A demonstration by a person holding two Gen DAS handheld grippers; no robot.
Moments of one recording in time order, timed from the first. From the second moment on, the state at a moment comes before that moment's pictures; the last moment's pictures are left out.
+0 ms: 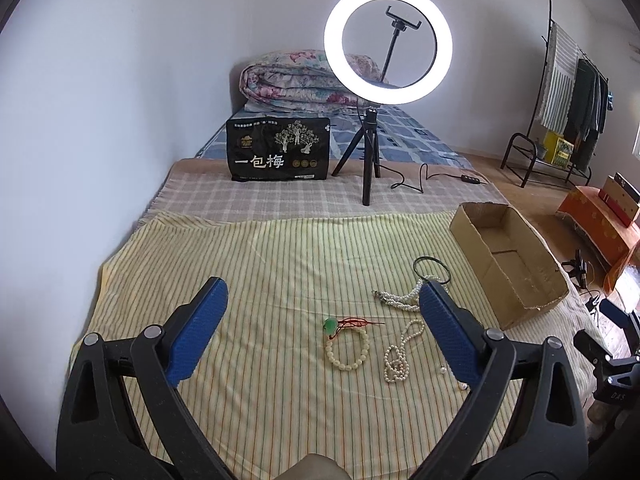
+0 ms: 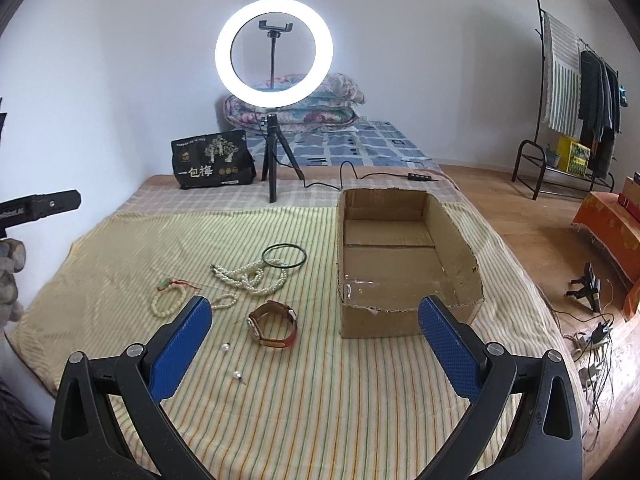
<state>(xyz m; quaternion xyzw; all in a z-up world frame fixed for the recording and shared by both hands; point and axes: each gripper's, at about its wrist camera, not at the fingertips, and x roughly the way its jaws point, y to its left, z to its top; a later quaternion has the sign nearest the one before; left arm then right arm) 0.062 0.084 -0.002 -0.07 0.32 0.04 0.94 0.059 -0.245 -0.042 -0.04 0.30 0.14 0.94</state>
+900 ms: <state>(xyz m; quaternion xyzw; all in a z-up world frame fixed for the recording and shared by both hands) 0.121 0.098 -0.122 -0.19 0.51 -0.03 0.84 0.132 -0.186 -0.116 -0.11 0.44 0.29 0.84</state>
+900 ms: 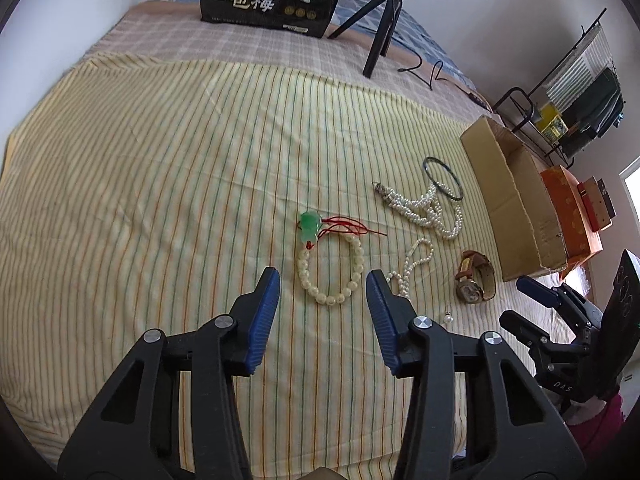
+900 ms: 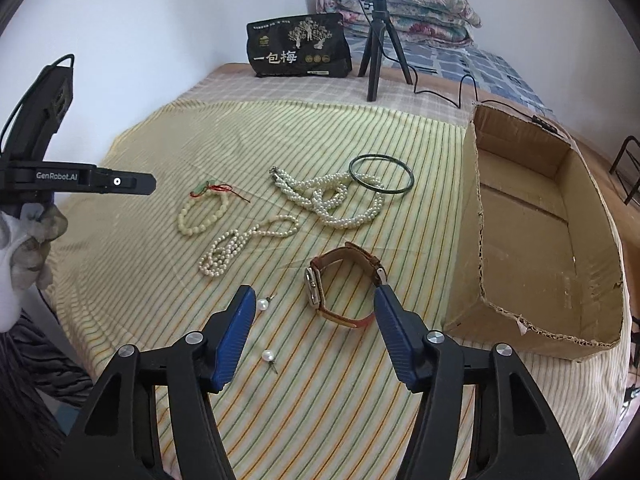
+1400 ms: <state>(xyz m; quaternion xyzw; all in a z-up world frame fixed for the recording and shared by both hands) 0.170 0.094 -0.151 -0.20 0.54 -0.01 0.82 0.149 -0.174 -0.127 -0.13 0.45 0.30 0.83</state>
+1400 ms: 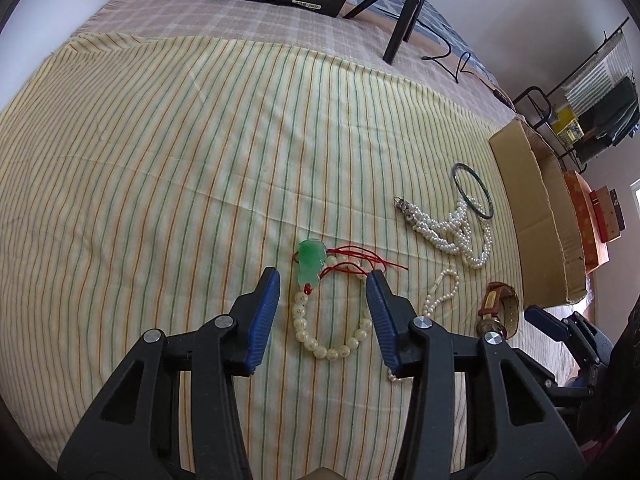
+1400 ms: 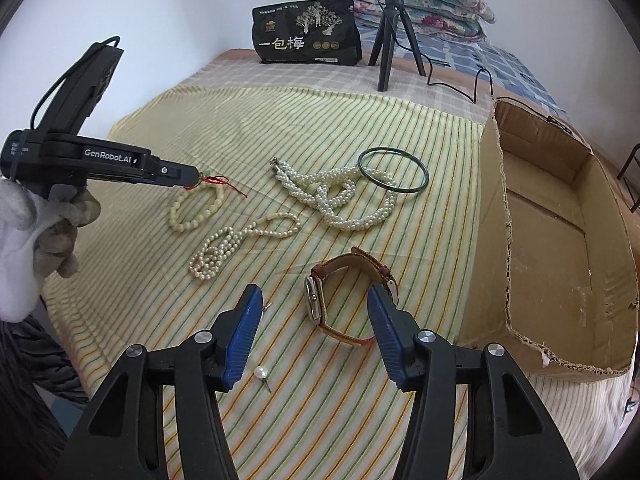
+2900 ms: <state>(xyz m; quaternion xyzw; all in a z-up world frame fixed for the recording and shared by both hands) 0.183 0.103 -0.165 -0.17 0.53 0.01 0.83 0.165 -0.170 -0.154 -0.12 0.50 0.31 0.80</state>
